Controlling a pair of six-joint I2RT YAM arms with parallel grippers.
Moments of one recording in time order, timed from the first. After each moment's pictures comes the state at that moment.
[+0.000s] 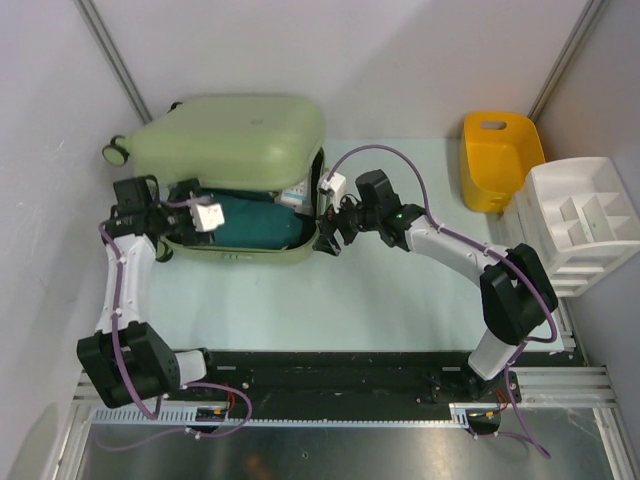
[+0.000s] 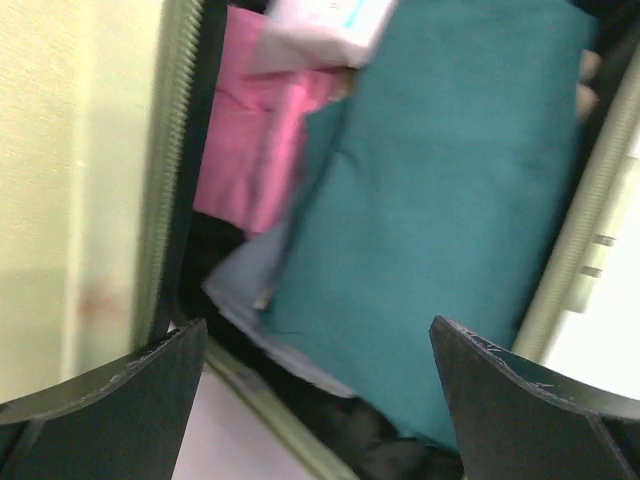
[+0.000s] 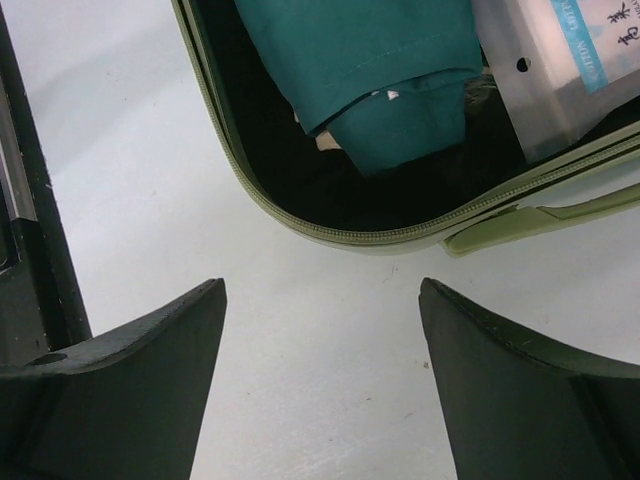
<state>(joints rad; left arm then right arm) 0.28 1.23 1.04 -0.67 0.80 1.58 0.65 1.68 1.25 -0.13 -0.53 -0.11</state>
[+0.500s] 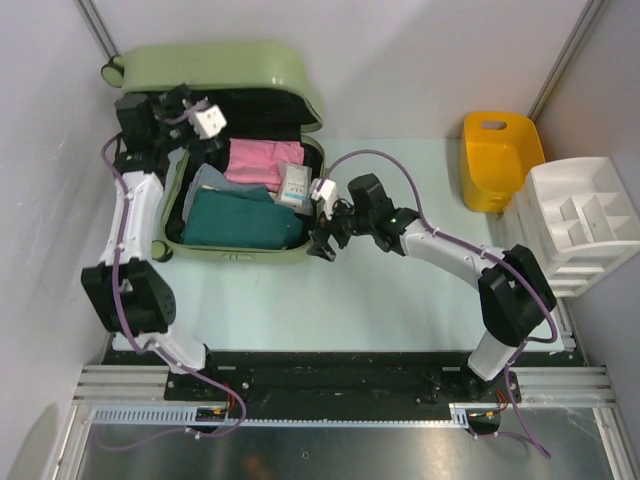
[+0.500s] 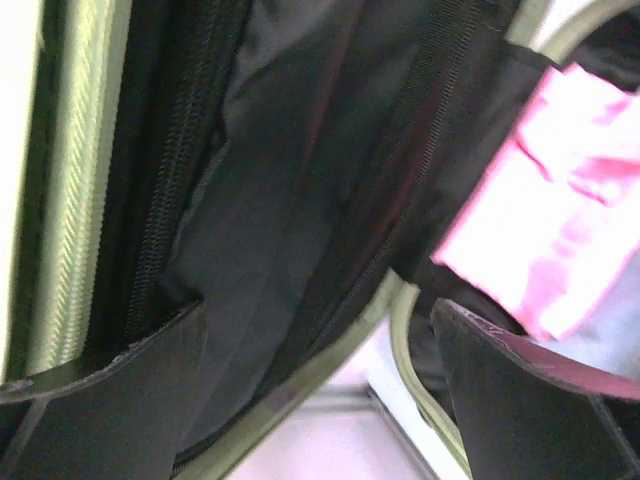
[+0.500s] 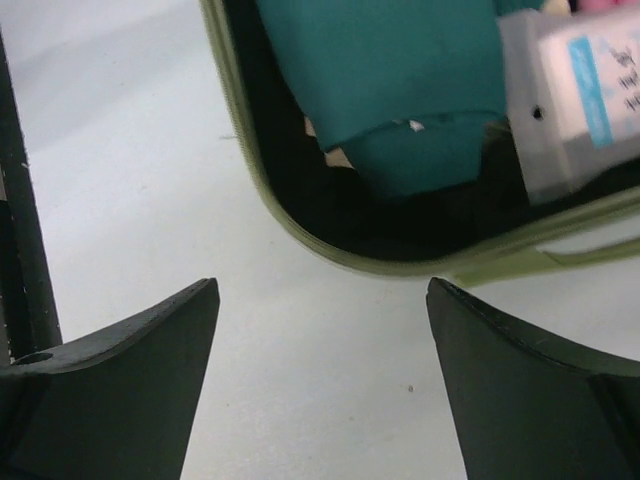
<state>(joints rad) 0.15 1.60 1.58 -0.26 0.67 1.16 0.69 1.68 1.25 -0.11 -0.51 -0.19</state>
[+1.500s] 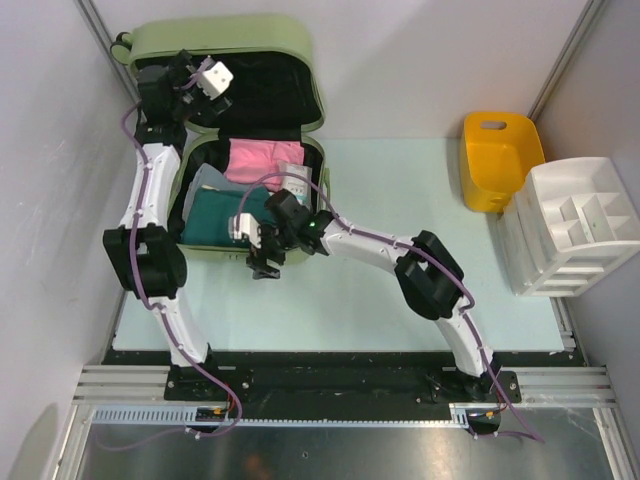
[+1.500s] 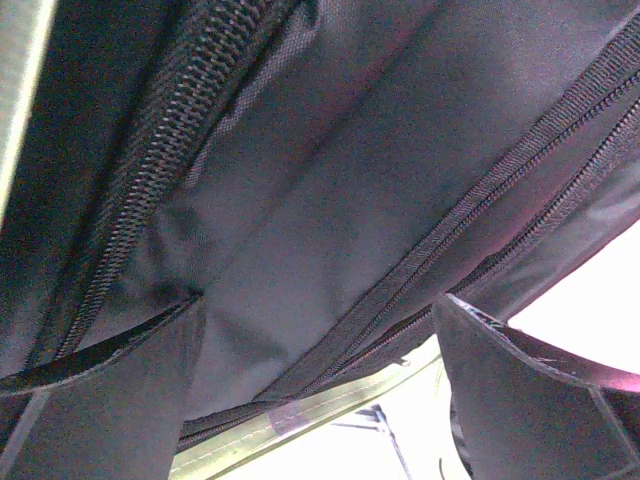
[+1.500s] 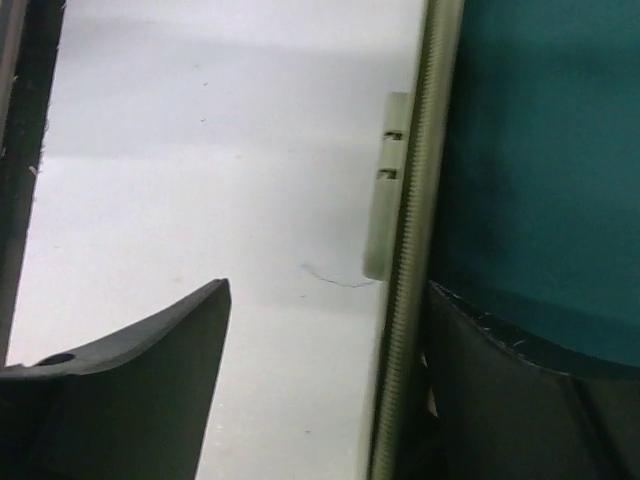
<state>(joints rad) 0.07 1.94 1.98 -0.13 0.40 0.90 0.95 2.19 1.81 -0.29 -0.55 -0.48</state>
